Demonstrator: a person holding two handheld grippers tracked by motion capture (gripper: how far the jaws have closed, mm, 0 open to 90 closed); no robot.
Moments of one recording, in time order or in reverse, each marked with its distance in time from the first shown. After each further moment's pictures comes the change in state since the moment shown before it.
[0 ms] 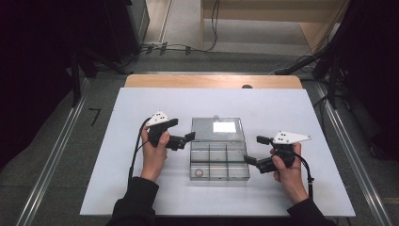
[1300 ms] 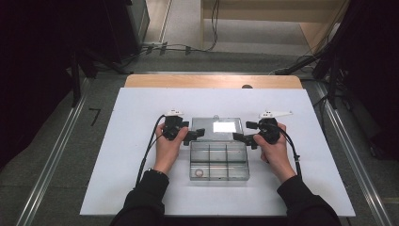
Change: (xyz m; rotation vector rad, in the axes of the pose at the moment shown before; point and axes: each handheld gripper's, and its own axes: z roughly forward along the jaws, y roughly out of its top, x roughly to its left) left arm 0.014 -0.006 0.056 0.167 0.034 -0.167; right arm -0.043 0.036 0.056 0.078 -0.019 0.170
